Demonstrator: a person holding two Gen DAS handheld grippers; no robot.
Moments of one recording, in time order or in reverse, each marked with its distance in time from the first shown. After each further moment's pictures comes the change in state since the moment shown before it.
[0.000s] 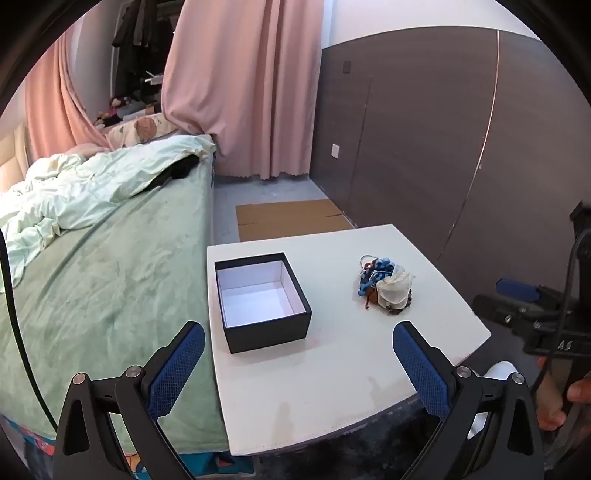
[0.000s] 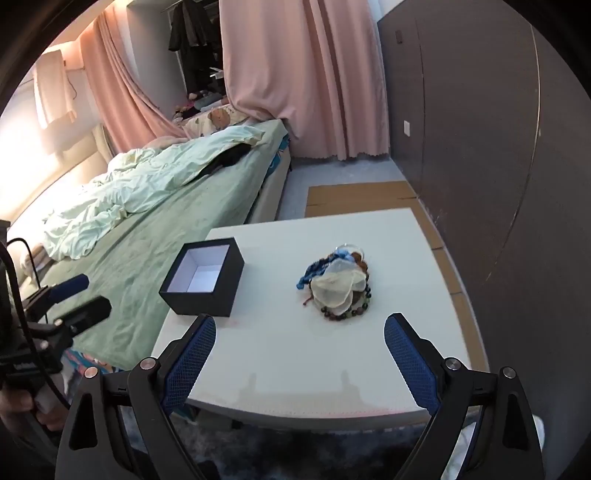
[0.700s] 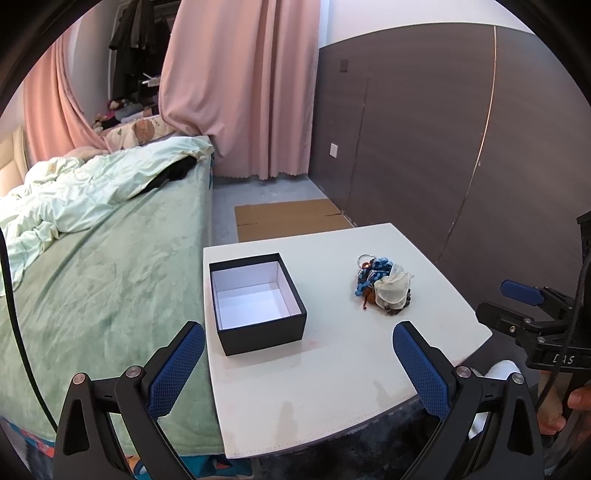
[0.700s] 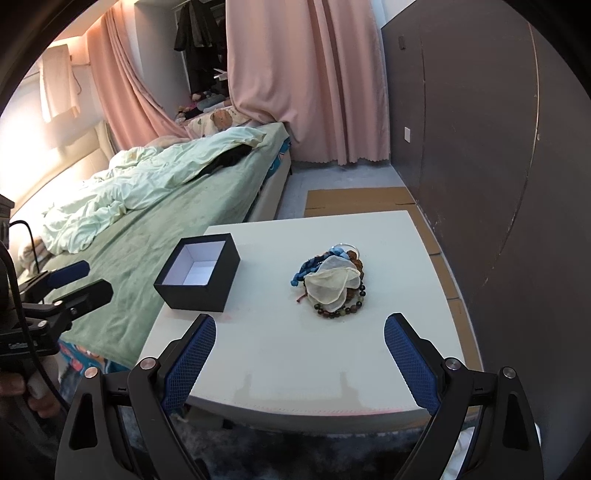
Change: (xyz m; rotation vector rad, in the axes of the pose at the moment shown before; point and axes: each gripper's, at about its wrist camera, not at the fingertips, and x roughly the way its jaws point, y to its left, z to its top) left arm 0.005 -0.003 -0.001 0.005 -0.011 -0.001; right arm -0.007 -0.005 -0.003 -0.019 -0.042 0.000
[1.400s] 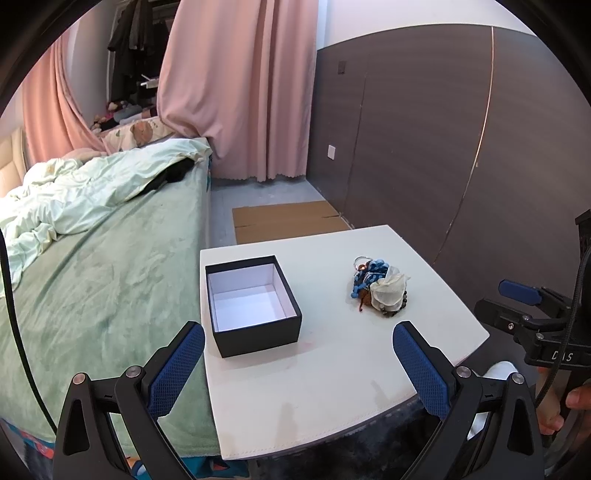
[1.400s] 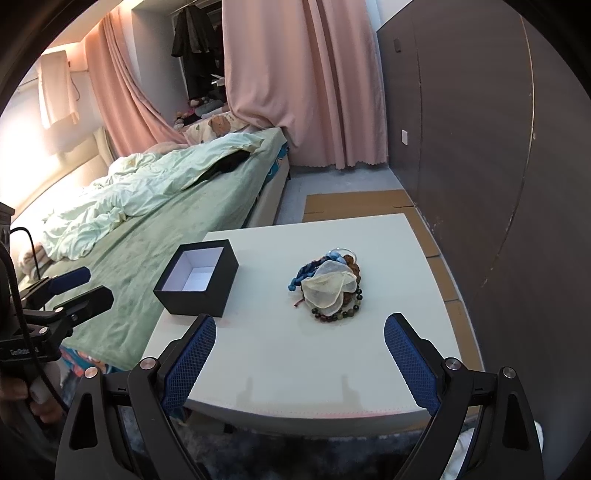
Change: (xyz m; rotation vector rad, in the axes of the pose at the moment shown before) left arm -0.003 -0.005 0.000 0.004 -0.008 -0.006; right arm -0.003 0.002 -0.002 0.006 -0.011 -0.002
